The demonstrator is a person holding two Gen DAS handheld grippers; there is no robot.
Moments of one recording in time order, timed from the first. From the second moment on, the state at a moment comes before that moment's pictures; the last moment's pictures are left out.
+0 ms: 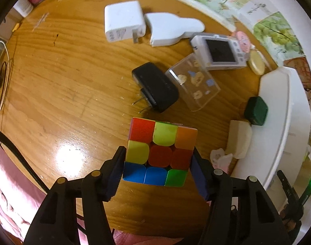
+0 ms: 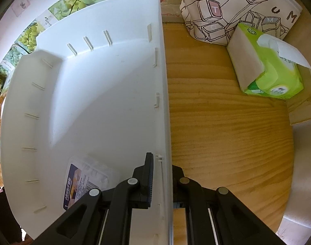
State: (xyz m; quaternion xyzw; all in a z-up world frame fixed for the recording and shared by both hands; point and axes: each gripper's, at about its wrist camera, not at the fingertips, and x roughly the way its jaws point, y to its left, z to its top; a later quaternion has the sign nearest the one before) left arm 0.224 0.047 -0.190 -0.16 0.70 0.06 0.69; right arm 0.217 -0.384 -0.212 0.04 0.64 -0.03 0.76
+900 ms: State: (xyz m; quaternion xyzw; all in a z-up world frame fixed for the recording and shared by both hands) left arm 0.227 -0.014 -0.097 -0.09 0.61 -0.03 0.78; right arm 0.207 -0.389 -0.212 0.05 0.64 -0.03 0.77
